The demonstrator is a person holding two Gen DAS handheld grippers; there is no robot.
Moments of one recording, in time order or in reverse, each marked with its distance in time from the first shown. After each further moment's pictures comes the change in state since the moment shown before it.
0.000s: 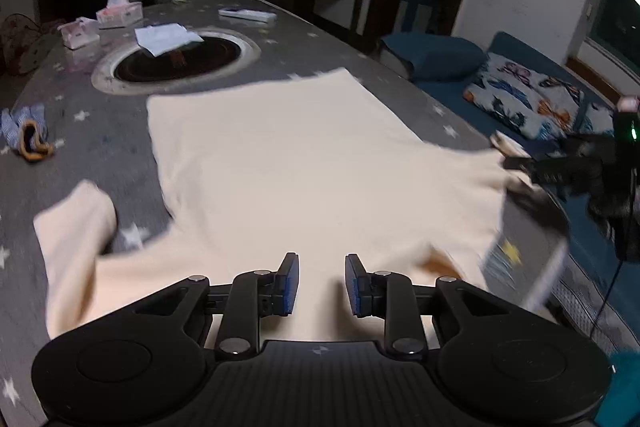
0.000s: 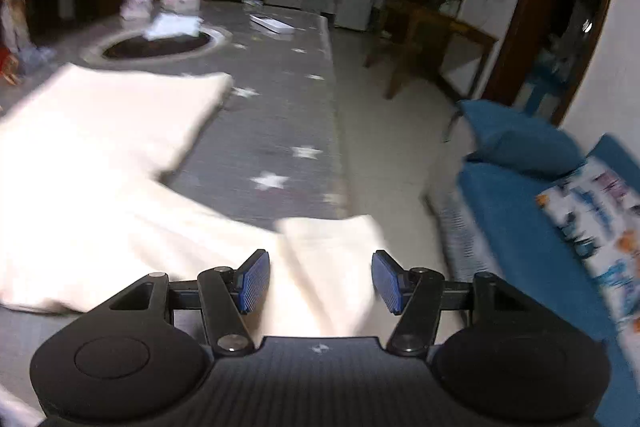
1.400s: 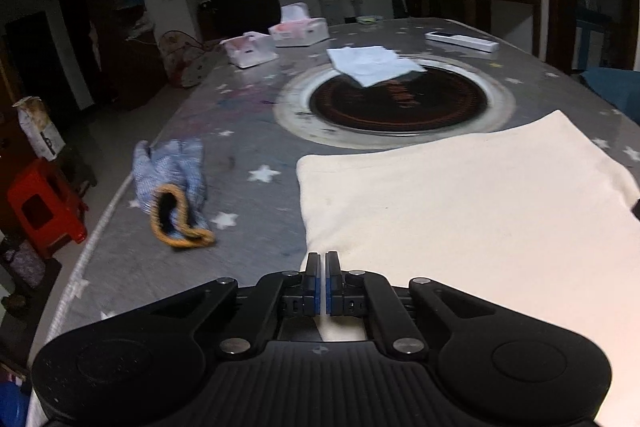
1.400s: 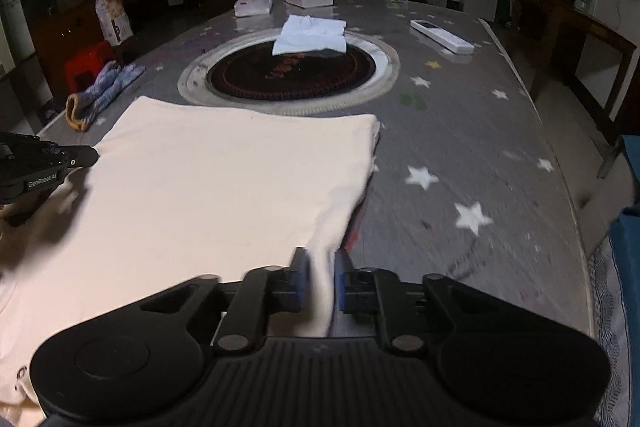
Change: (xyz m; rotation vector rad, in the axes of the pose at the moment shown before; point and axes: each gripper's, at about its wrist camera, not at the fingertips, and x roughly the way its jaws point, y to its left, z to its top) left arm 0.096 0.136 0.068 -0.104 -0.085 0.555; right arm 0.112 0.135 0.148 -0.090 0.040 0.437
